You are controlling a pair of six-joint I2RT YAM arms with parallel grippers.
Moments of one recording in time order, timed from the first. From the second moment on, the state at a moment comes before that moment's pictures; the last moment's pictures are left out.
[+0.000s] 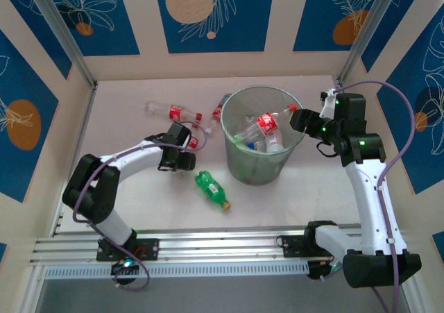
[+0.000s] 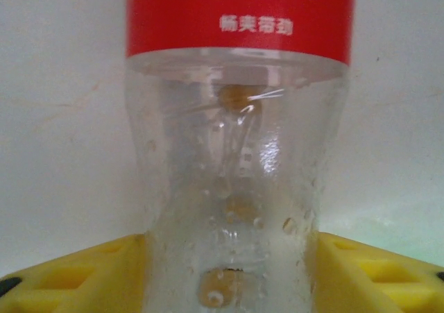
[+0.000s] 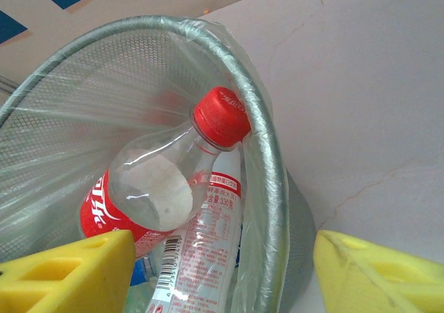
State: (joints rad) left arm -0.53 1.62 0.96 -0.53 -0.03 -0.34; right arm 0.03 1.03 1.25 -0.89 -0.26 0.35
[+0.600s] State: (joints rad) left arm -0.53 1.46 1.00 -0.62 -0.06 -0.31; right arm 0.02 1.03 1.25 -0.89 -0.26 0.34
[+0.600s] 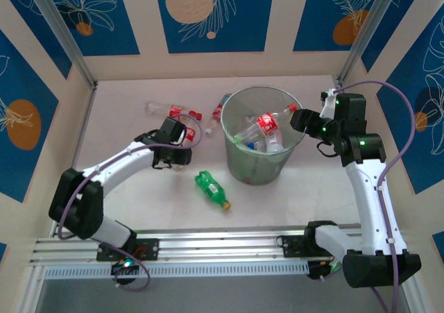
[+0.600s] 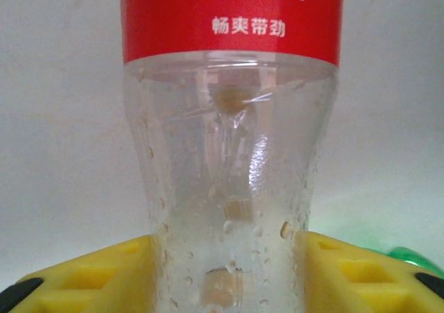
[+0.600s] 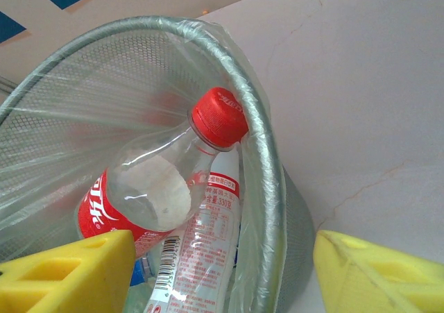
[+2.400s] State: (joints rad) left arm -0.76 1.92 2.15 -0.89 0.39 0.32; right arm 0.01 1.05 1.23 -0.88 -0.26 0.37
